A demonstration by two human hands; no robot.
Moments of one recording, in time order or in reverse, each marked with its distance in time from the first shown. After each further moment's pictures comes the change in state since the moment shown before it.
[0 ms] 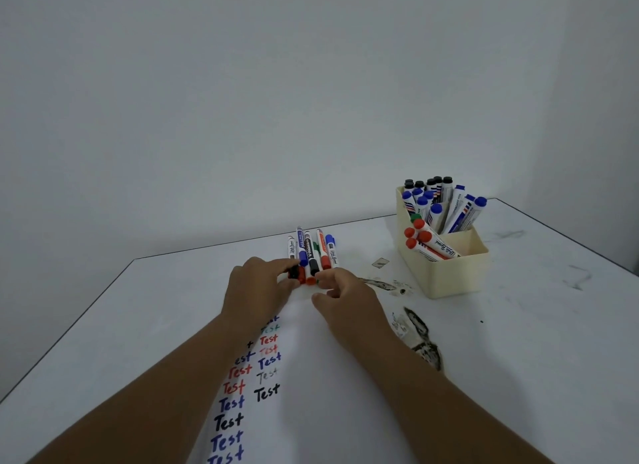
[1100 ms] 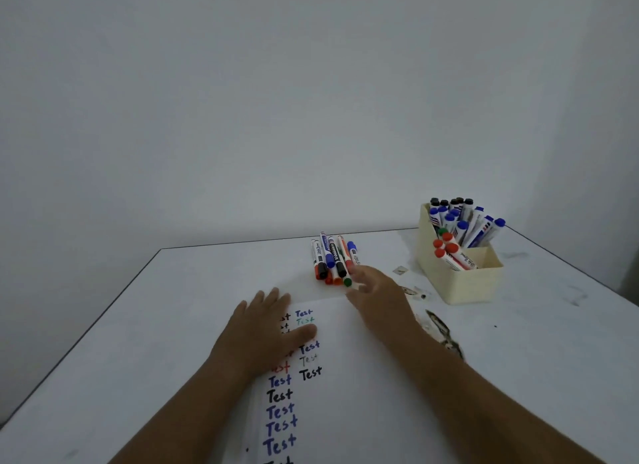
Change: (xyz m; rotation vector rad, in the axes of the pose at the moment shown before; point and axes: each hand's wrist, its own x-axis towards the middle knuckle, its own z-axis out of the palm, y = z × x) left_hand -0.089 -0.035 -0.043 0.025 -0.396 -0.019; right_hand -0.008 -0.019 0.002 -0.150 0.044 -0.019
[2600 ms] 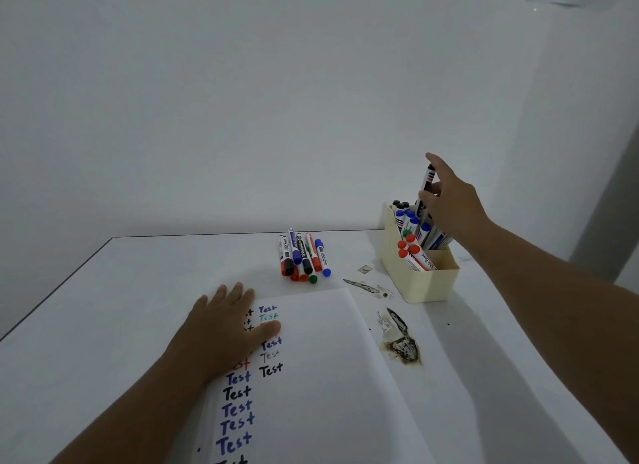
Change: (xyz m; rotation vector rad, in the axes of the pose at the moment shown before) left_hand 0.004 -0.003 0.006 0.086 -0.002 0.008; right_hand 0.108 0.003 -0.191 -0.355 0.332 -0.117
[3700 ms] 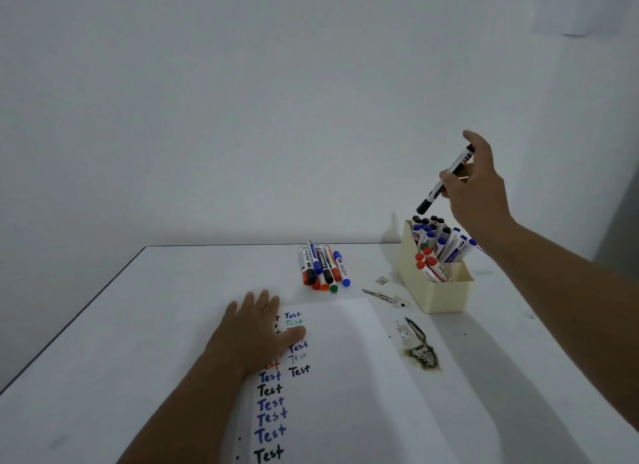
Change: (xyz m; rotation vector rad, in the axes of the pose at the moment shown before) left_hand -0.001 0.000 -0.001 -0.013 -0.047 -0.002; right_hand -0.033 -0.074 -0.032 0.318 0.207 -0.012
